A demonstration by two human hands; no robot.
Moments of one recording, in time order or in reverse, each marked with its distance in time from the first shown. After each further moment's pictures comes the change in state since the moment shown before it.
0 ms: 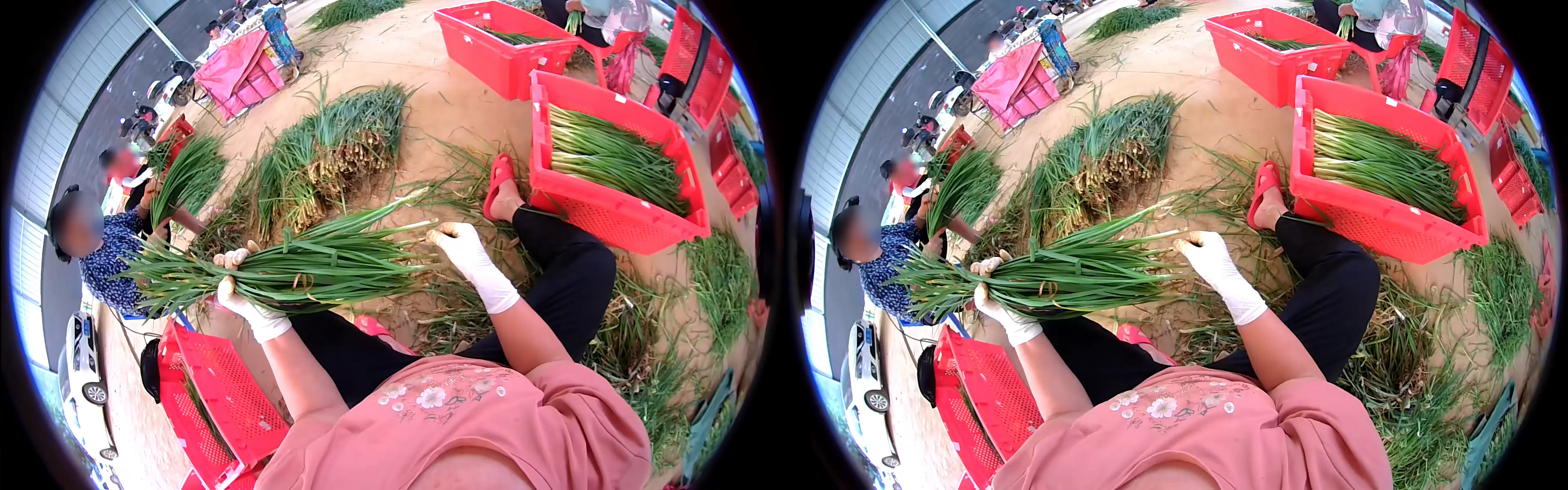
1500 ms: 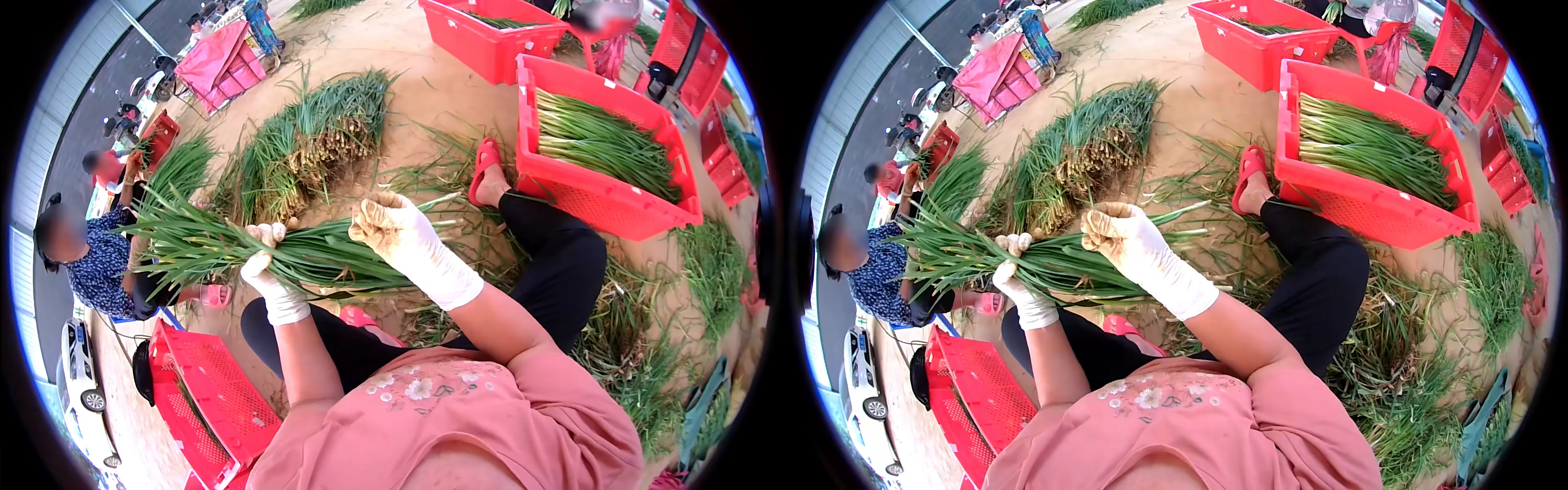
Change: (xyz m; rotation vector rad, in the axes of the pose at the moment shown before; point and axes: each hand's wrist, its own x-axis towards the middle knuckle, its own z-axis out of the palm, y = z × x) left_hand -0.008 -0.069 0.001 0.142 -0.047 -0.137; right_hand -0.005 -0.102 0.046 1.476 -0.514 0.090
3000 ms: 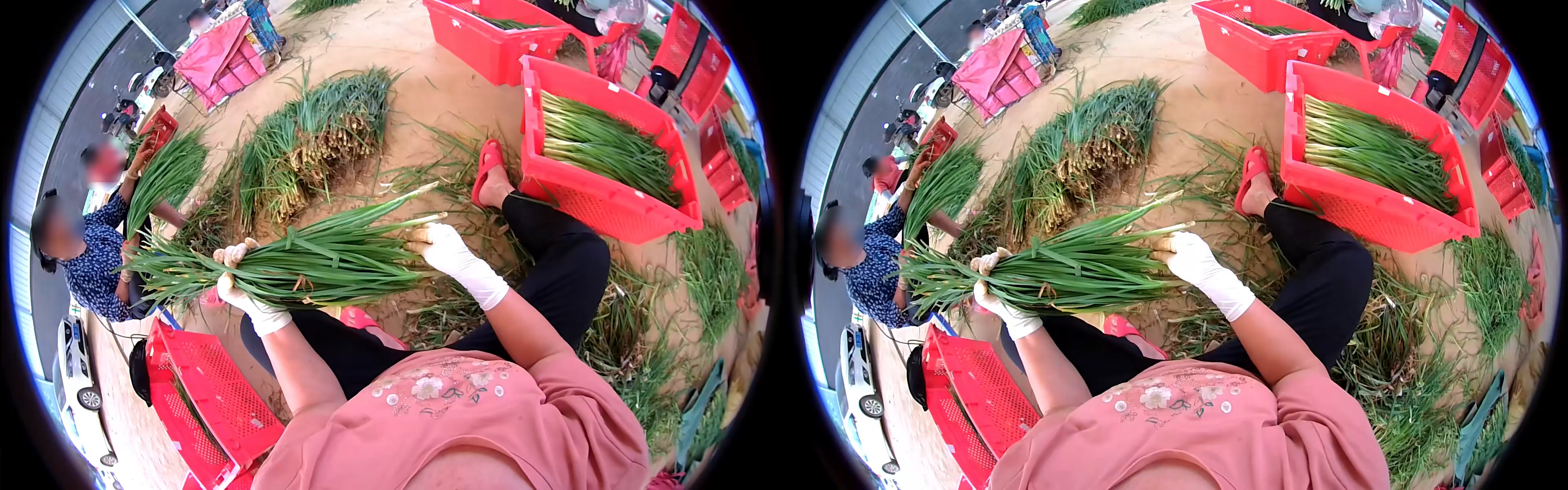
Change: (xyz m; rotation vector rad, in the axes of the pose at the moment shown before) left_hand -0.004 0.042 -0.034 -0.303 0.007 0.054; right_hand -0.041 -0.018 -0.117 -1.911 0.099 -0.174
